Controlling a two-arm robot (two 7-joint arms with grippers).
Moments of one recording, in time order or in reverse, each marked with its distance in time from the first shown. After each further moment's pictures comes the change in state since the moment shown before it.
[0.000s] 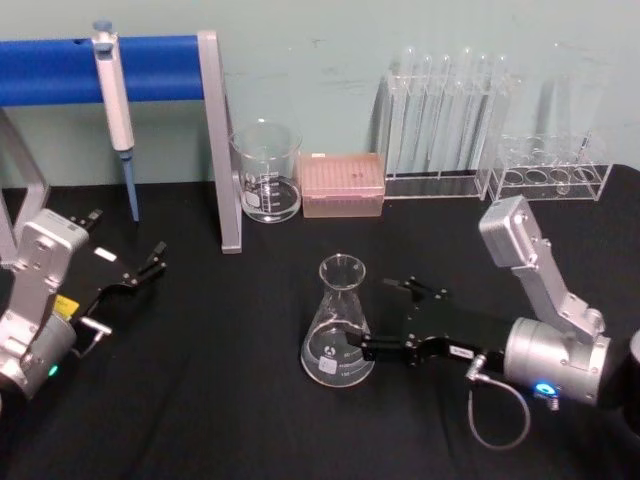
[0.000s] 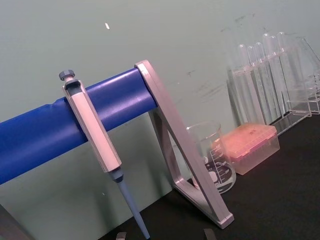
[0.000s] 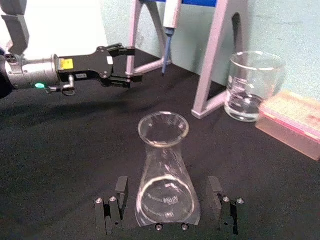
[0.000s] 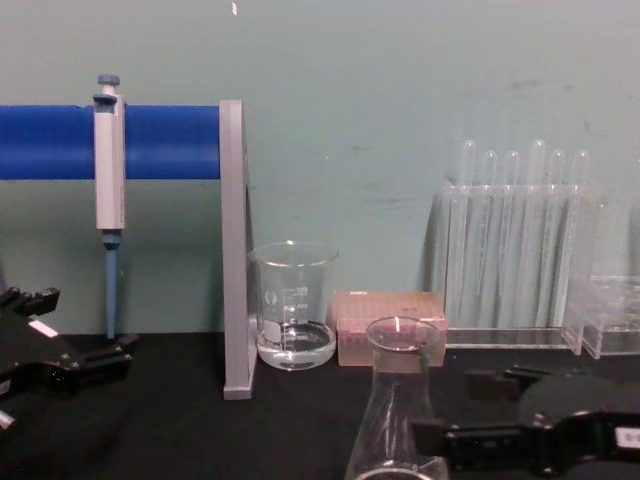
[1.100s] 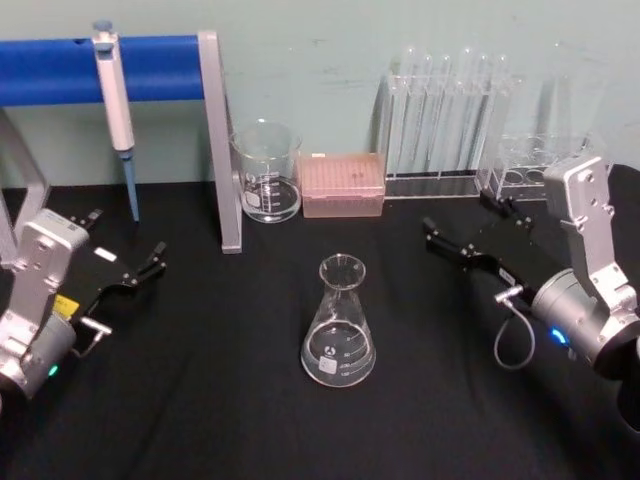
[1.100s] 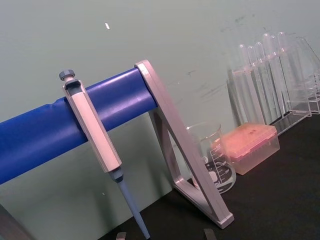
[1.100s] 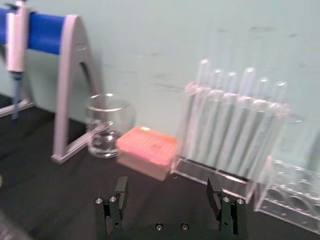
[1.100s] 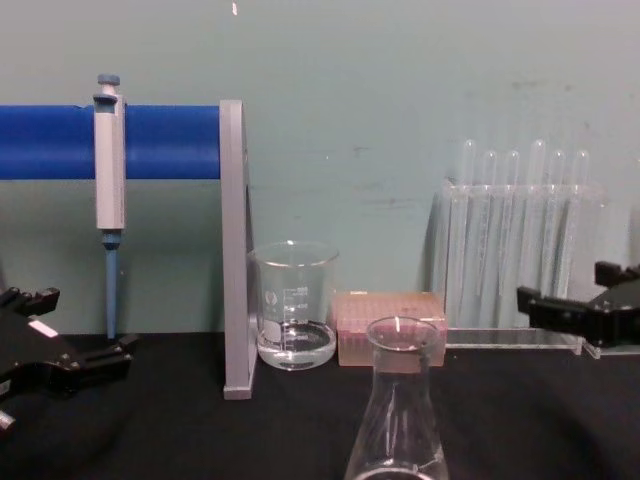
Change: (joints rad) left arm 0.000 0.000 0.000 0.000 0.000 0.000 0.000; right arm -0.043 -0.131 0.151 0.052 -0.166 -0.153 -0.399
